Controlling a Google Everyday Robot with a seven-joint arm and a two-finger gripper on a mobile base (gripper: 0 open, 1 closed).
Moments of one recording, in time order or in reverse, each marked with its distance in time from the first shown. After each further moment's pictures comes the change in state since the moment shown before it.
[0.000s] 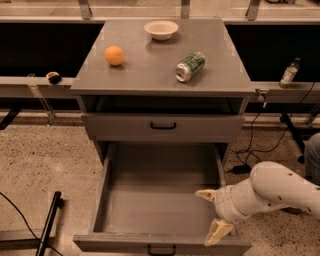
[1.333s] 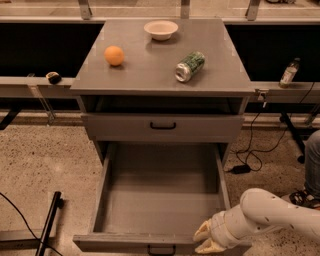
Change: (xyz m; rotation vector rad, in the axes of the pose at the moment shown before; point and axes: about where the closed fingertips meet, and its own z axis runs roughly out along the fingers) arm 0.042 0.058 0.082 -0.120 -0.036 0.053
